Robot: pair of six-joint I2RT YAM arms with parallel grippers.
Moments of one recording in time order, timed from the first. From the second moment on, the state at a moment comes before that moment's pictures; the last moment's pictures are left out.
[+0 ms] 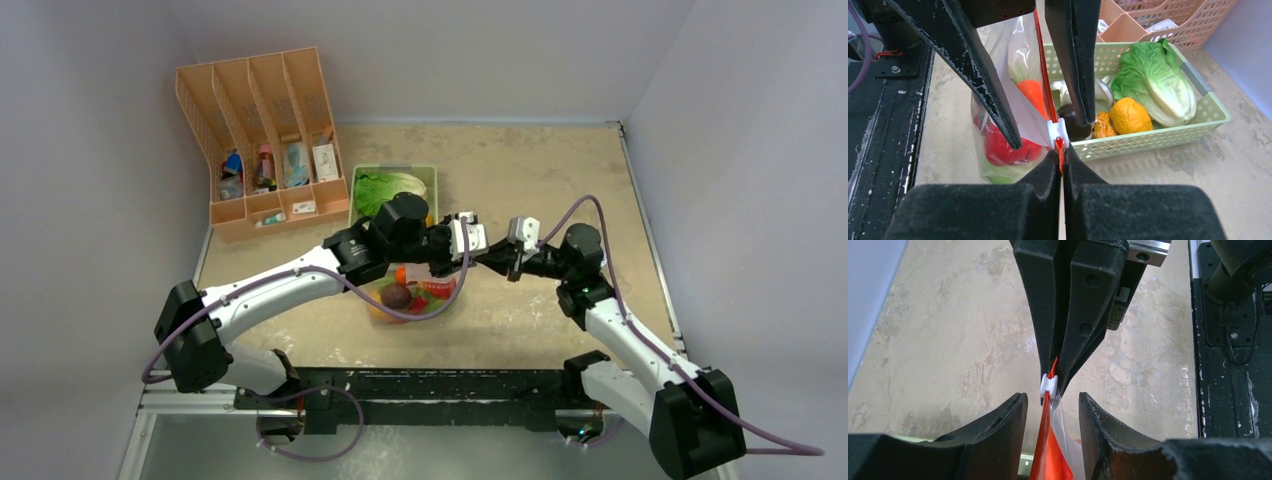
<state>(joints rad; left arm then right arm) -0.95 1.40 1.14 -0.14 0.37 0.41 0.30 0.96 0.44 0.44 -1.00 -0.21</state>
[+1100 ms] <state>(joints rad) -0.93 1.30 1.12 -0.21 0.30 0.40 0.31 0.92 0.44 0.45 -0.92 -0.21</state>
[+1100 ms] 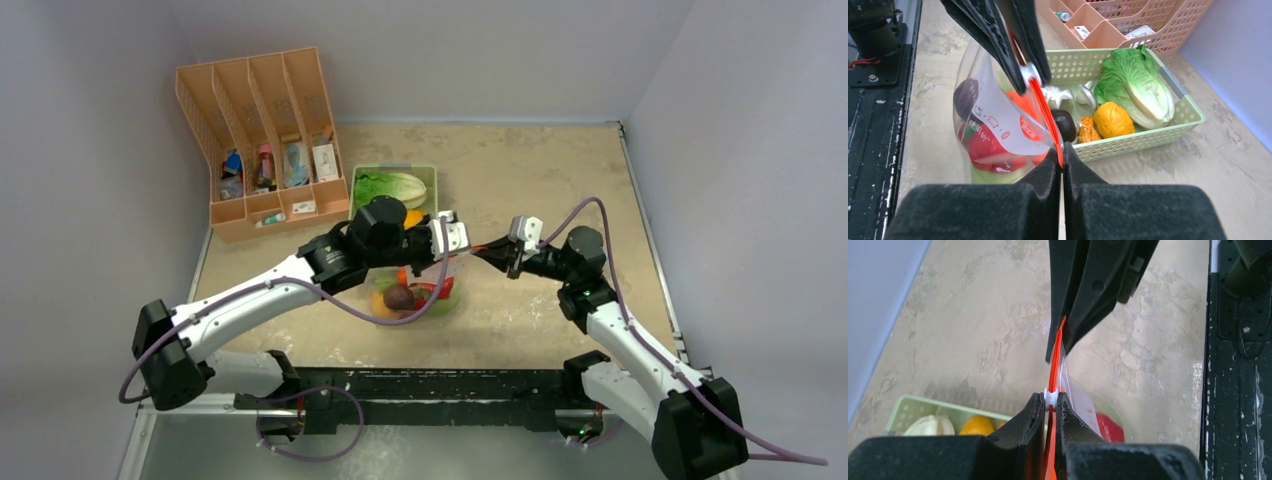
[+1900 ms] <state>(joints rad) -0.91 1.11 1.00 -0.26 0.22 0.31 0.31 0.99 0.63 0.21 -1.11 -0.34</state>
